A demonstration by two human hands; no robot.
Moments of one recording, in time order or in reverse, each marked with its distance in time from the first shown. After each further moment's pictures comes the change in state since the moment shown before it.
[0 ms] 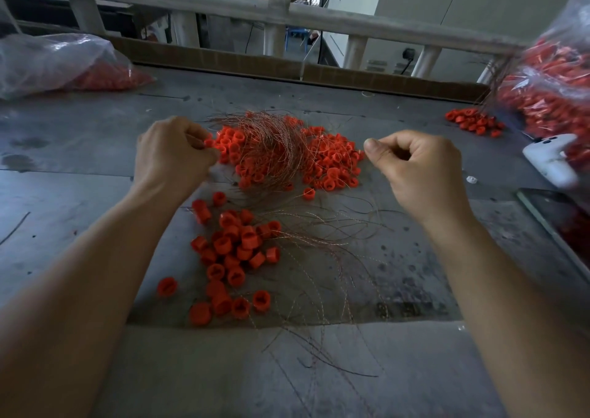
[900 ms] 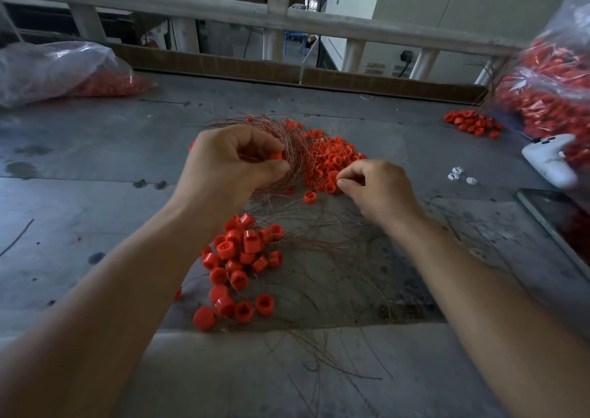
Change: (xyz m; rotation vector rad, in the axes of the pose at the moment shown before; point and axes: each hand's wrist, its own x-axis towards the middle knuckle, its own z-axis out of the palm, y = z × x) left_hand -0.049 0.055 -0.009 -0.478 -0.312 0.069; right_hand 0.007 0.029 0.038 -0.292 -0.228 0.021
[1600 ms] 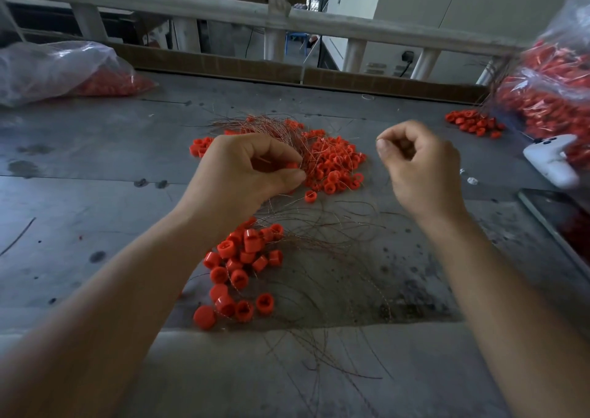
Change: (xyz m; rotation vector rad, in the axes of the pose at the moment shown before) left_hand -0.008 0.004 0.005 0.070 -0.118 0.115; right_hand -0.009 -0.005 -0.037 0.250 0.348 -0.101
